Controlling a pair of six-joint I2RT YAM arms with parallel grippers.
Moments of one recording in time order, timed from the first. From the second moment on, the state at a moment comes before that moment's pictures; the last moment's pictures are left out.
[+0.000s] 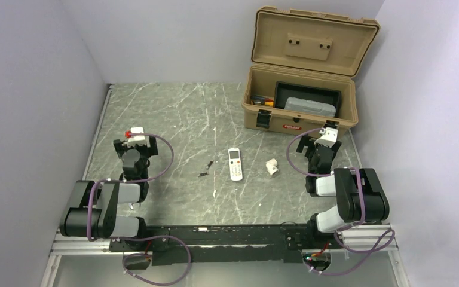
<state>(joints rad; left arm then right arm) -0.06 1.36 0.19 1.11 -0.32 0.11 -0.01 1.48 0.22 1.09 0.26 0.05</state>
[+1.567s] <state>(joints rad) -0.07 1.10 0.74 -0.25 -0.48 -0.45 -0.01 0.74 0.42 0.08 0.21 0.40</state>
